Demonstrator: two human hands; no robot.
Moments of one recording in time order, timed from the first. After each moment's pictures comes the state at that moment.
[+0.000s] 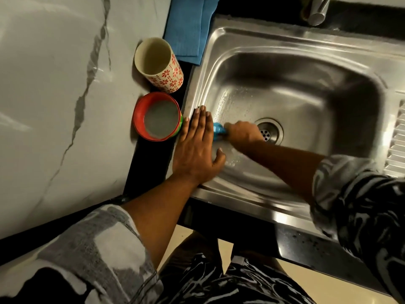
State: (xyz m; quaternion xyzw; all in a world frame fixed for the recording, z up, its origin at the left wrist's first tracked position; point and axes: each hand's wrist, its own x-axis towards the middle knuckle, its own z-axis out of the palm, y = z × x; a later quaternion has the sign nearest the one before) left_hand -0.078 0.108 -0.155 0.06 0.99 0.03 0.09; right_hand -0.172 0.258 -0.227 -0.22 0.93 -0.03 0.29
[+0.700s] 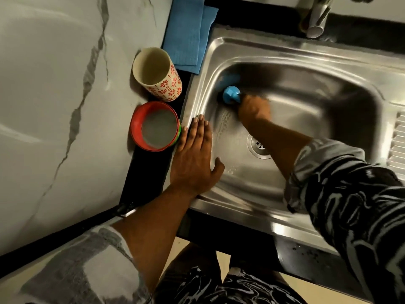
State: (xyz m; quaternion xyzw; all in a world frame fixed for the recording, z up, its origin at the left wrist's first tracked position) left_hand -0.079 0.108 -0.156 0.05 0.99 0.03 0.09; right_hand -0.259 0.270 -0.235 -0.03 0.96 -0.15 0.22
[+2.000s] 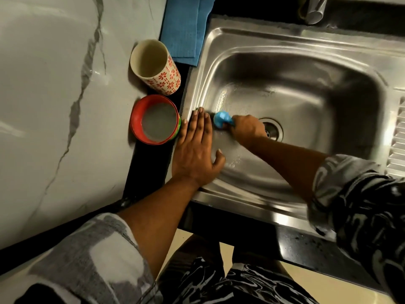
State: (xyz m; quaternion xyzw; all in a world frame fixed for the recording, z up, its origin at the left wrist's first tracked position) left_hand -0.078 0.108 -0.157 0.05 0.99 0.02 0.09; right_hand -0.191 0.269 -0.258 -0.09 0.95 -0.14 0.27
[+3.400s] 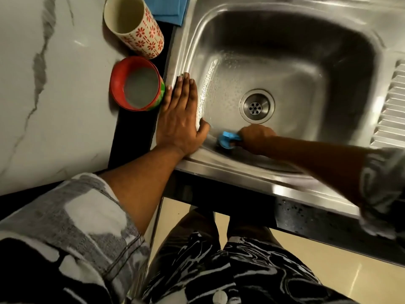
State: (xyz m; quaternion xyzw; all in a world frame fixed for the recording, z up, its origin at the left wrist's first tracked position) left_hand -0.076 0.110 -0.159 0.05 1.00 -0.01 0.07; right_hand -0.112 0.341 -0.243 -0.19 0.87 -0.02 0.45
